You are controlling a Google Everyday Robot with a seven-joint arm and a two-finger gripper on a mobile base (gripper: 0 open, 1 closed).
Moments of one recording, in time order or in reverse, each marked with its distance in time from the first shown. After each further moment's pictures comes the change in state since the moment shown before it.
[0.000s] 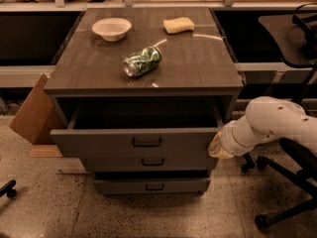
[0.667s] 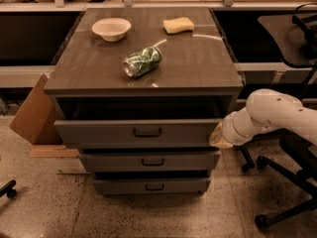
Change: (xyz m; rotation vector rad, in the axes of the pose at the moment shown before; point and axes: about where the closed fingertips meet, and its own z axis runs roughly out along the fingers) arm 0.012 -0.042 0.011 0.039 -0.017 0.043
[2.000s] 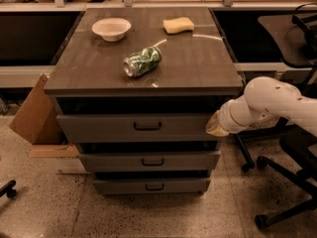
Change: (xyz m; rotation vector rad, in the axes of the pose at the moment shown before) arm -0.025 -0.036 -0.015 0.060 -0.029 0.011
